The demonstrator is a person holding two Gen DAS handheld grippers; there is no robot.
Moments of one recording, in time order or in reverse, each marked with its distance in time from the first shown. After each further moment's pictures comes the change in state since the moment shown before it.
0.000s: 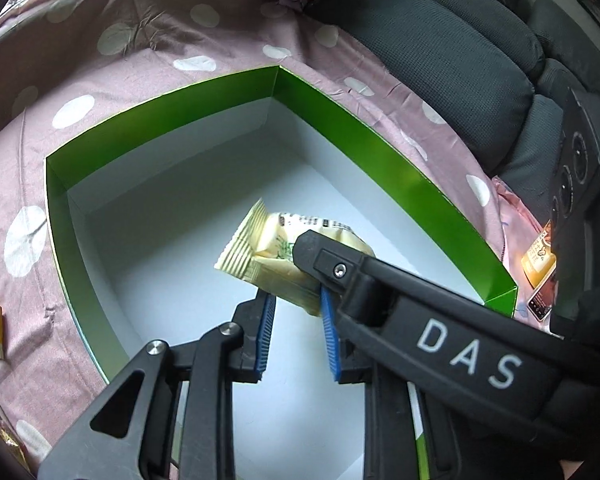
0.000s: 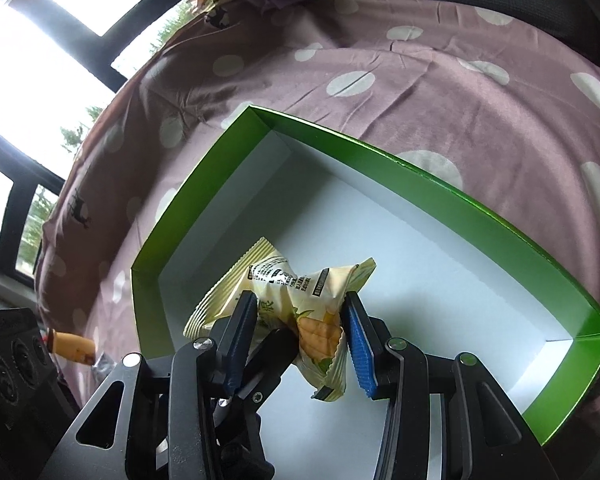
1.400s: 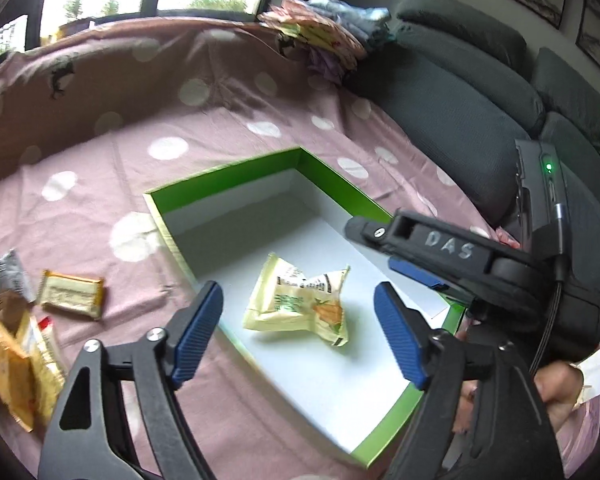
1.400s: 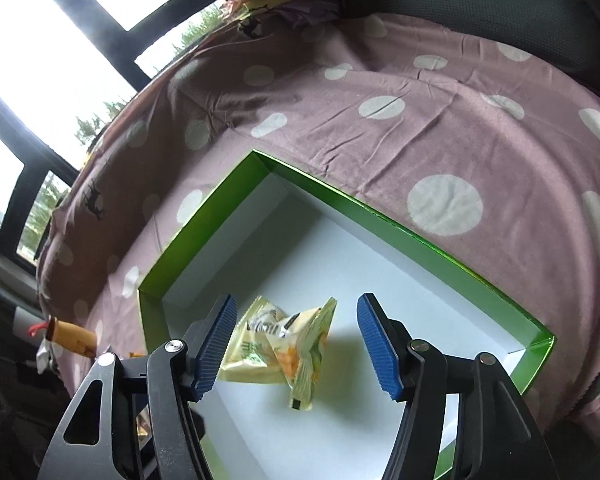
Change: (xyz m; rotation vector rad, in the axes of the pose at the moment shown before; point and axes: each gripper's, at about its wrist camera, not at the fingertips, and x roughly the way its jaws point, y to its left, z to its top) left arm -0.119 0.032 -0.037 -0.080 -0.246 0.110; right arm -0.026 0.034 -0.011 -0.072 -0.088 0.049
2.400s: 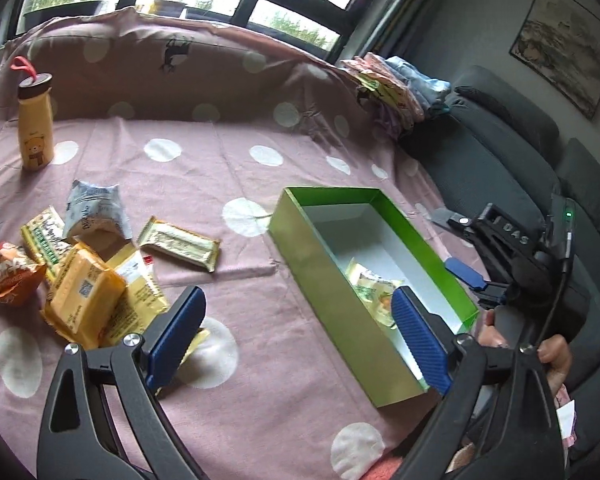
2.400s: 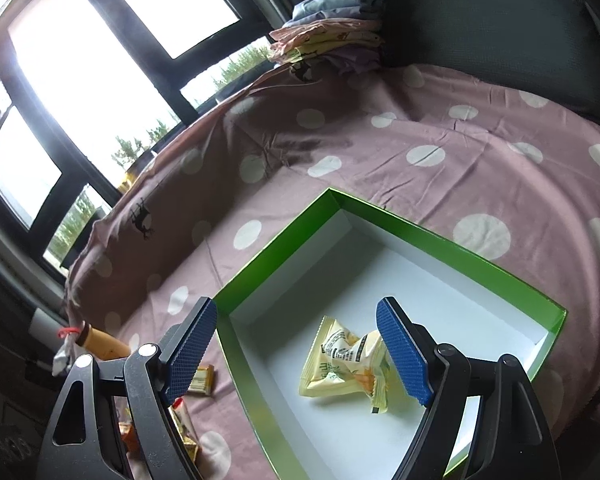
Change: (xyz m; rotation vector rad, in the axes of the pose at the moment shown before) left arm -0.086 0.085 -0.045 -0.254 -0.117 0.049; right arm -0.031 0.045 -0.016 -0.049 -0.130 0.068
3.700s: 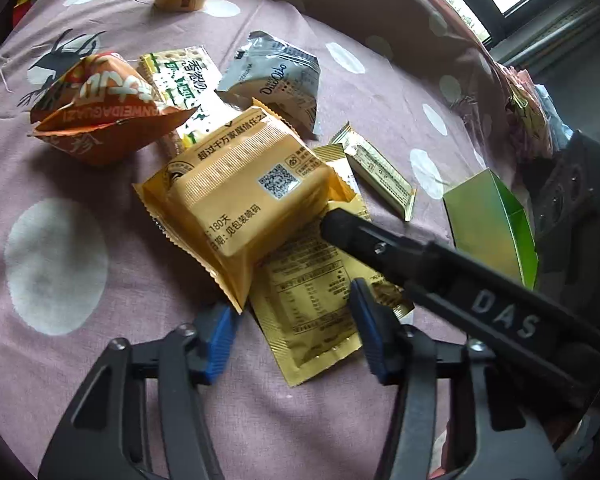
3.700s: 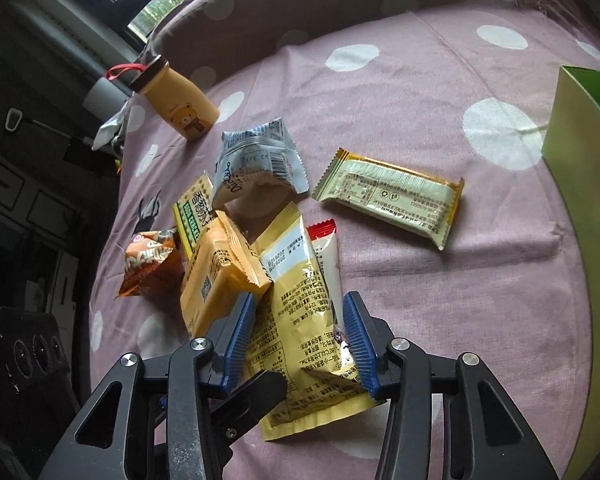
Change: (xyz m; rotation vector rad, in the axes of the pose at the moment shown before) left arm 0.020 0.133 -0.046 -0.402 0.197 0.221; right arm 0.155 0.167 -0.161 -0.480 0.664 0.261
